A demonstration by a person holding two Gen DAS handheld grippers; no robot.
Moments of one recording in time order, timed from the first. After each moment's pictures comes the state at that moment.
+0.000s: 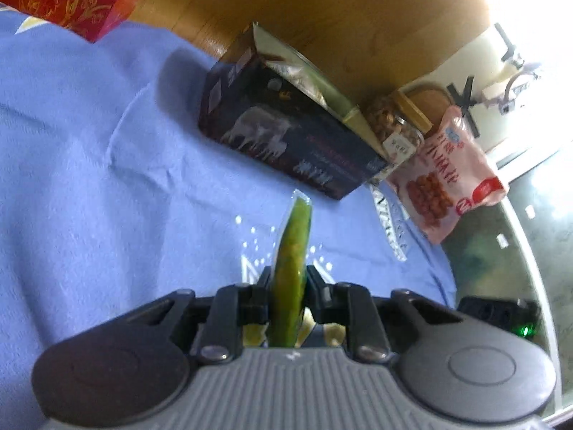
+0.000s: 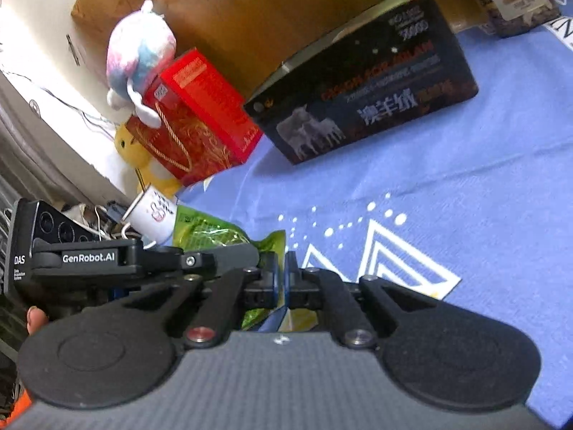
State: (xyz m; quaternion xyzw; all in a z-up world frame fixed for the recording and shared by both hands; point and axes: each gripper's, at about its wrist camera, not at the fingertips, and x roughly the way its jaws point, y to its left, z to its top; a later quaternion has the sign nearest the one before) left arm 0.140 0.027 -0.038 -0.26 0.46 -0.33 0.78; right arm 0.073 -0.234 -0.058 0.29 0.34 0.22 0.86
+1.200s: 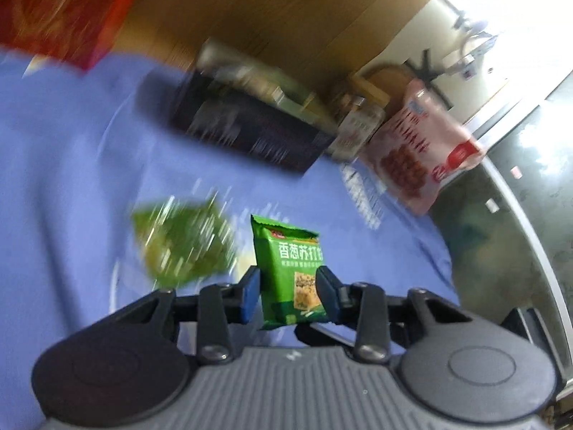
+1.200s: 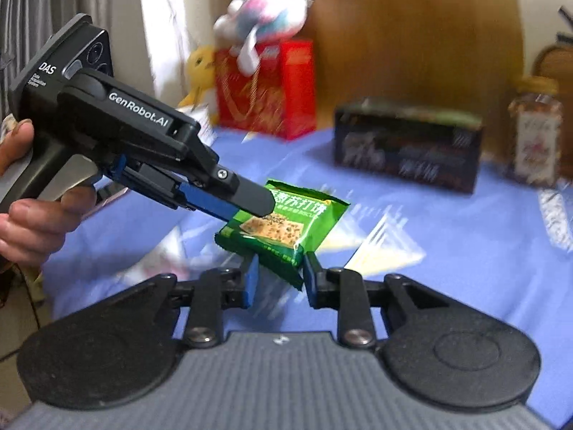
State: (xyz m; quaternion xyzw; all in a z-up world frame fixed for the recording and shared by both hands) left arm 0.073 0.011 0.018 -0.19 0.42 -0.34 0.82; right arm -0.021 -0.202 -0.023 -0.01 0.25 0.24 0.94
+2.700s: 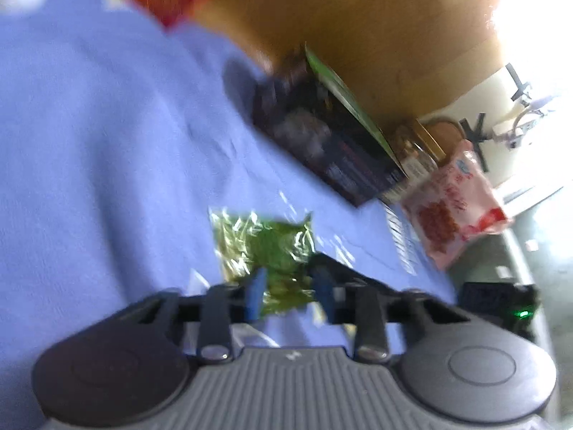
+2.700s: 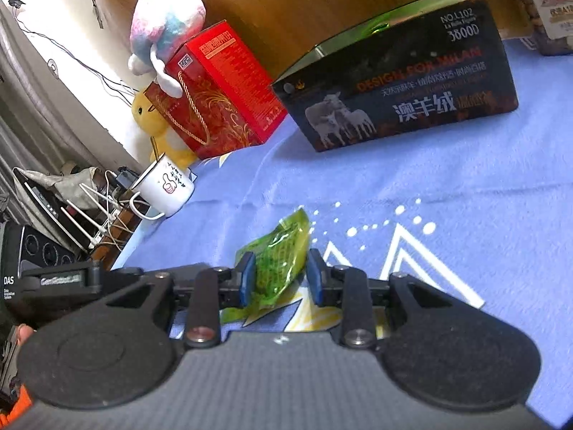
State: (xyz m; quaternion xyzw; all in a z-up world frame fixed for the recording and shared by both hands) left arm 0.111 0.063 -0.070 -0.33 0.44 -0.29 0.78; right arm 0.079 -0.223 -0.061 0.24 0.37 0.28 0.86
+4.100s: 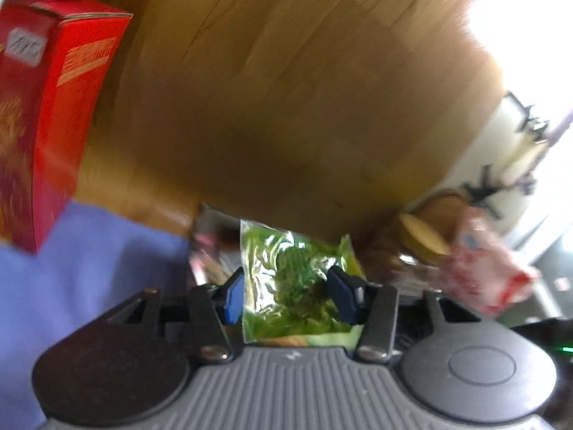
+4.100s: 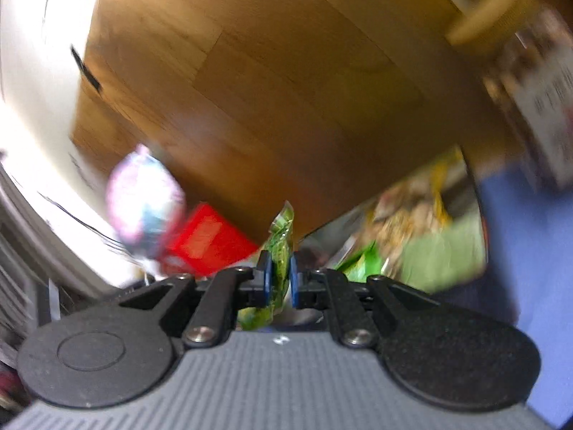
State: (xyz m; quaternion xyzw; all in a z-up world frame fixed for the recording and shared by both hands) left arm 0.265 -0.025 0.038 -0.21 0.35 -0.26 0.87; right arm 0.198 -0.266 0.015 0.31 0.24 0.19 0.90
